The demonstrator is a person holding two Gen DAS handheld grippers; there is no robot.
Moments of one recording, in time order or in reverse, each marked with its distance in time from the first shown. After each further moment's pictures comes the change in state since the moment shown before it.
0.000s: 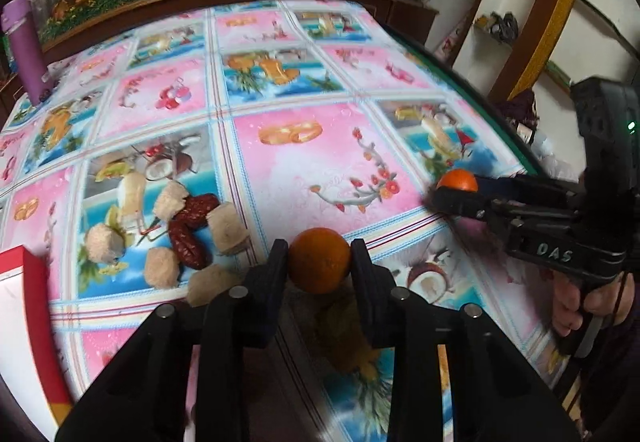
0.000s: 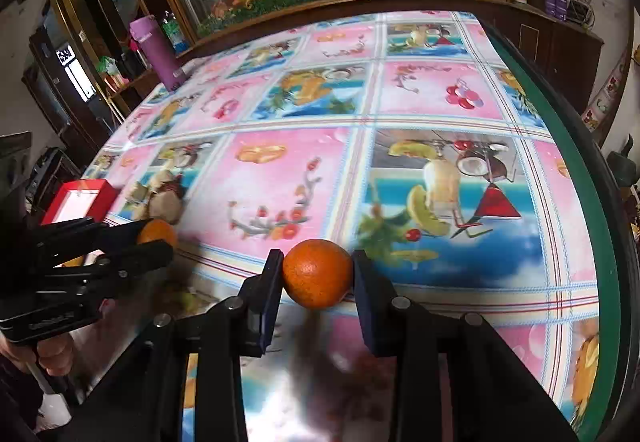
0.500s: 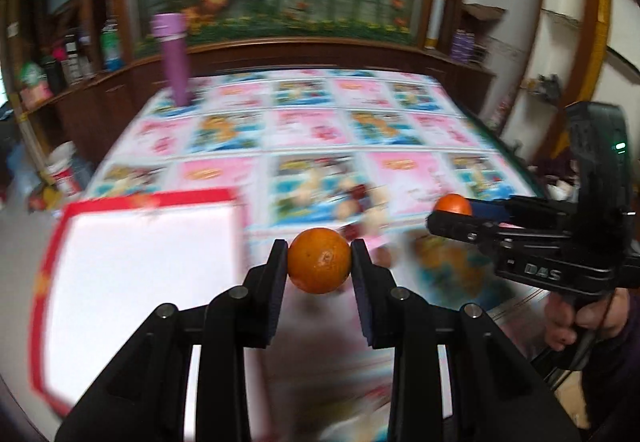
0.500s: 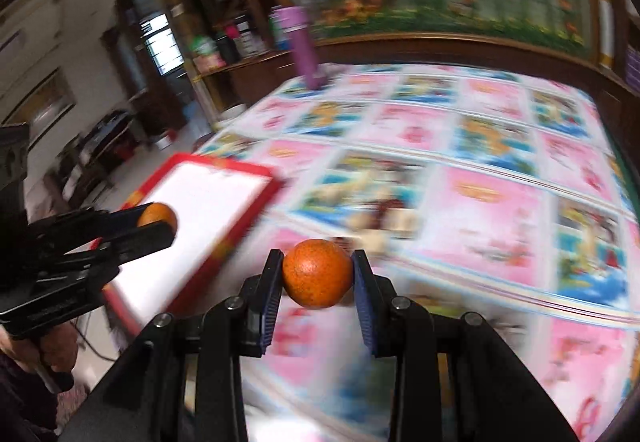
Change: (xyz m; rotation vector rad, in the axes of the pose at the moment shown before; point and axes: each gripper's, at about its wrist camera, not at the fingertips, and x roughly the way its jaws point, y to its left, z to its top) left arm -0.163 0.059 -0.078 -0.134 -0.189 0.271; right arm -0.022 0.183 -0.011 -0.252 -0.049 0.230
